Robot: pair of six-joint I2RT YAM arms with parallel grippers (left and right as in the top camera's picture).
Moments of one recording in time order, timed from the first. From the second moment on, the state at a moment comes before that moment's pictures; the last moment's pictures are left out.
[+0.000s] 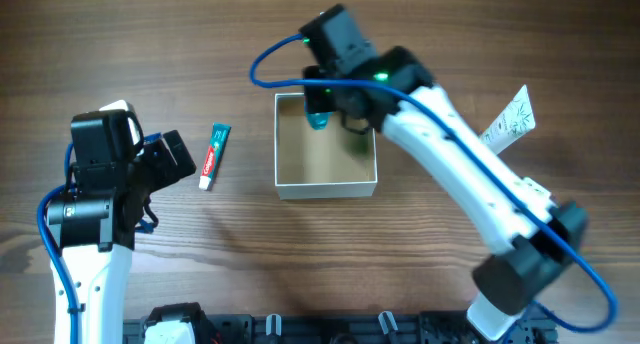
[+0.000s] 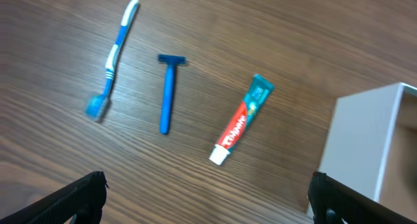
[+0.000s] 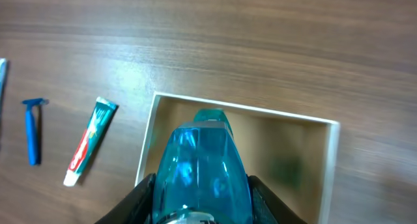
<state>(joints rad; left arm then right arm) 0.09 1.04 1.04 -0.95 -0.09 -0.30 0.67 1.87 1.84 -0.99 0.12 0.46</state>
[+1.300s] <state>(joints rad) 0.09 1.04 1.04 -0.95 -0.13 -0.30 0.70 2.04 1.84 -0.95 0.12 0.54</state>
